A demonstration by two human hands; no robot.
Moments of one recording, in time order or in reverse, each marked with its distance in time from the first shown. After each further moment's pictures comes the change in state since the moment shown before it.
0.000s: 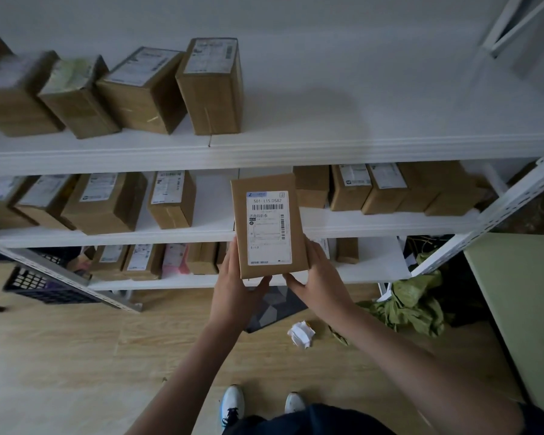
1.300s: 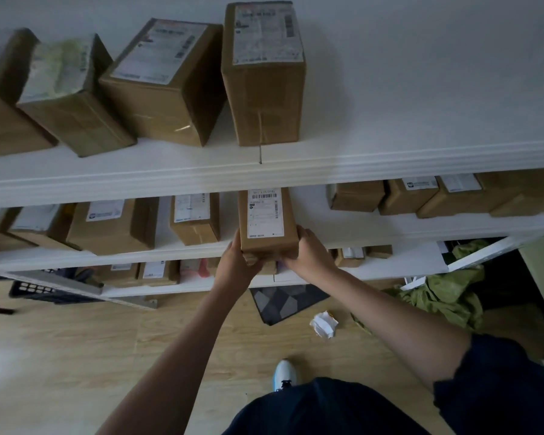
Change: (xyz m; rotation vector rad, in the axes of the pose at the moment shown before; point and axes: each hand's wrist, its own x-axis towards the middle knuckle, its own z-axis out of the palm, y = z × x) left_hand 0.134 -0.156 -0.023 0.022 -0.234 -0.230; right_hand 0.155 0.008 0.129 -0.026 -0.216 0.293
